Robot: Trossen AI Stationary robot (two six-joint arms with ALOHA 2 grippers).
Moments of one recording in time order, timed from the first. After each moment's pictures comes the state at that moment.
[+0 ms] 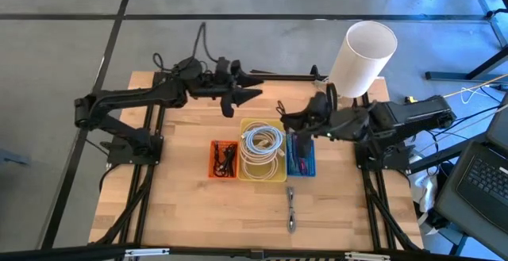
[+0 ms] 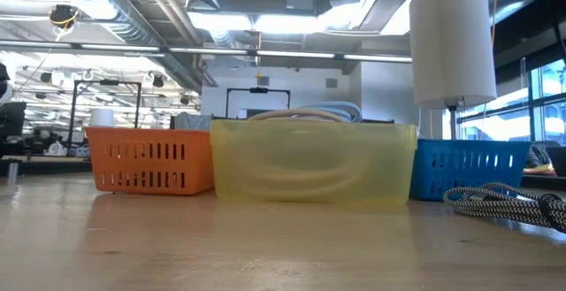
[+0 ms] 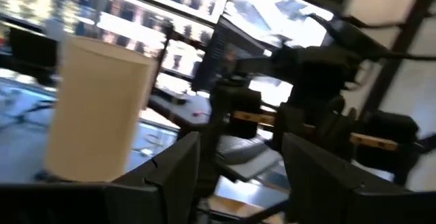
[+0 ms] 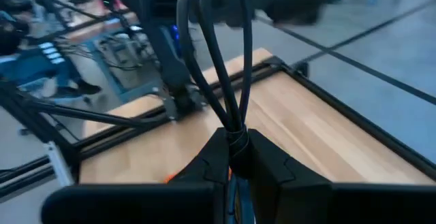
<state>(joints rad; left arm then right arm) 0.29 1.34 1.14 0.40 0.29 -0.40 0.33 1.33 1.53 -0.62 0.60 0.49</state>
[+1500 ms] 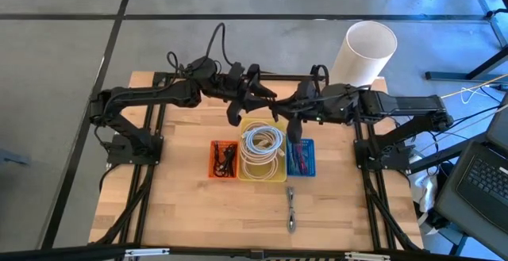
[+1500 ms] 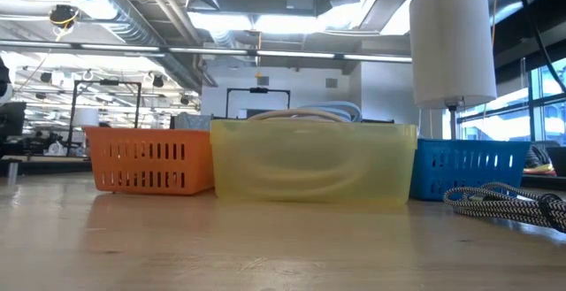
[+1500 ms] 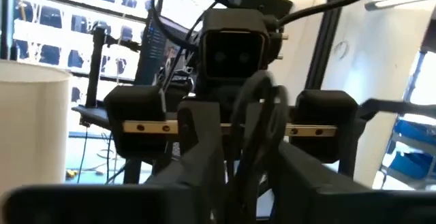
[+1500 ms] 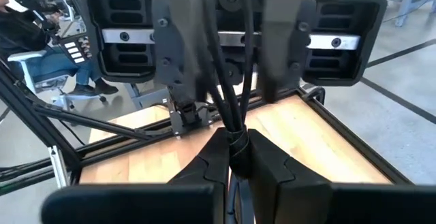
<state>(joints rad) 0.25 1.49 1.30 0.46 0.50 -0.32 0.14 1.37 1.53 -0.47 0.34 0.31</state>
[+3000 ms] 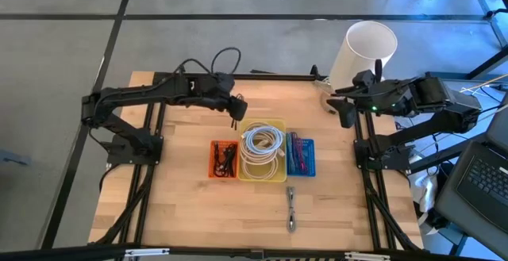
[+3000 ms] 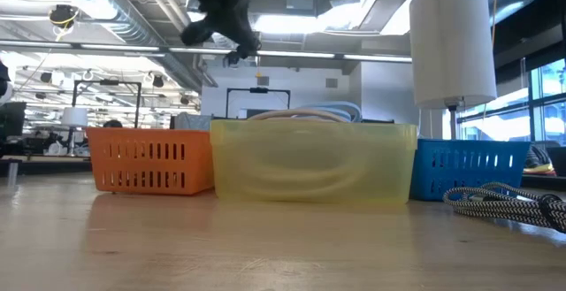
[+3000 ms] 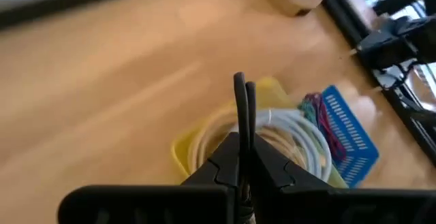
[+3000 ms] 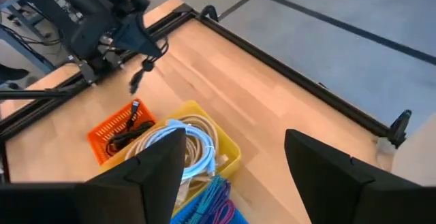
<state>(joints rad) 0.25 1.41 1.29 -0.68 -0.12 -0.75 0.14 1.03 1.53 -1.20 0.53 0.67</state>
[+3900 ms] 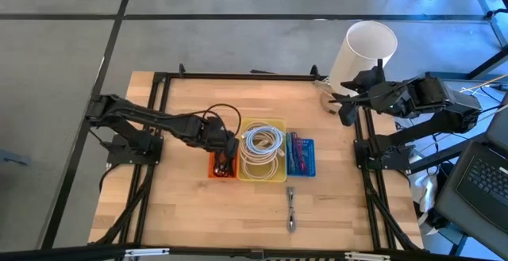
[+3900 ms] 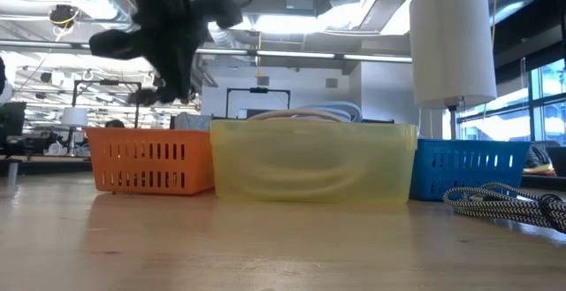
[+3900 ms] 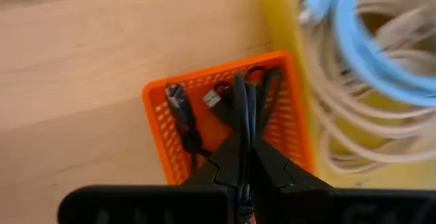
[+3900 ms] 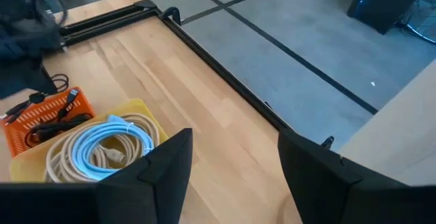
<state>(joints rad) -0.12 1.49 1.14 -0.94 -0.23 -1.46 0.14 1.03 1.53 -1.27 0.68 0.49</state>
